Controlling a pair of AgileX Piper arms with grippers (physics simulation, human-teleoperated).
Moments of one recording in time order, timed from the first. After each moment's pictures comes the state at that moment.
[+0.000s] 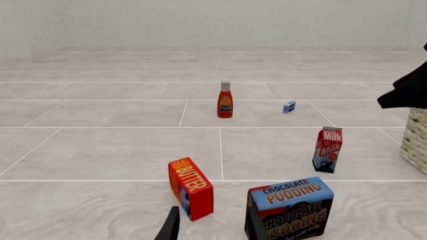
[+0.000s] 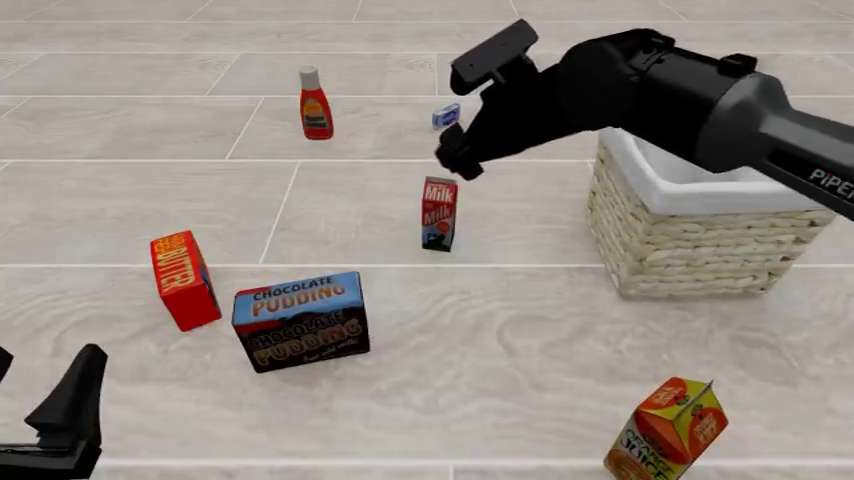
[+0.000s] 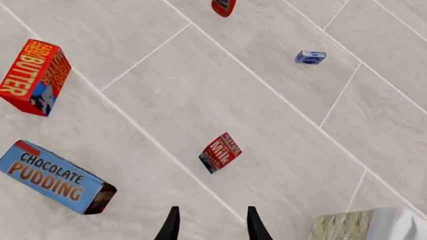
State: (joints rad) left arm 0.00 0.01 0.00 0.00 0.00; right arm 0.52 1.75 -1.61 0.62 -0.28
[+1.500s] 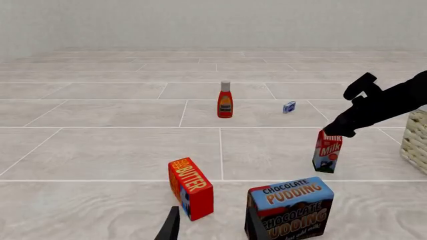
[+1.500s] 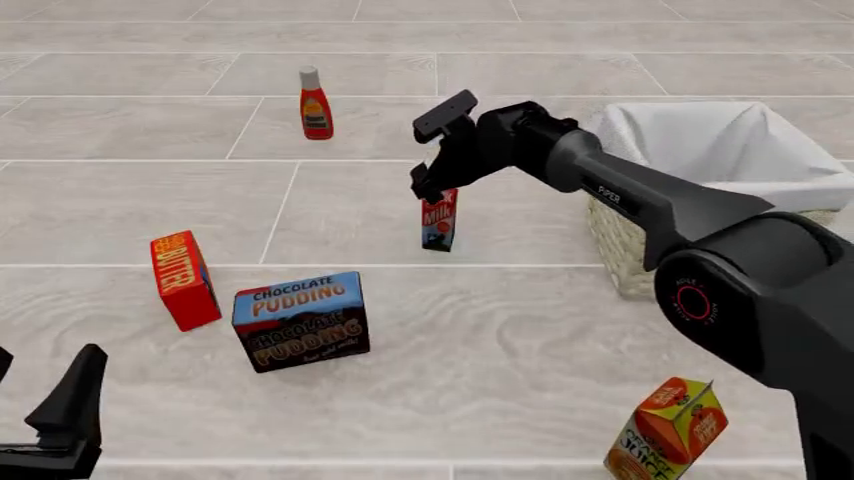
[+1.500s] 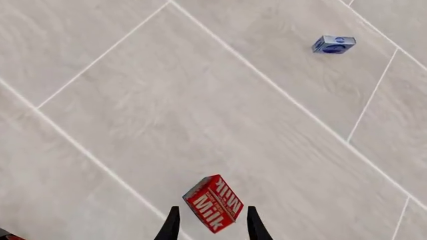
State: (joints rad) left arm 0.00 0.01 0.00 0.00 0.00; right arm 0.47 2.25 -2.00 0.57 -0.28
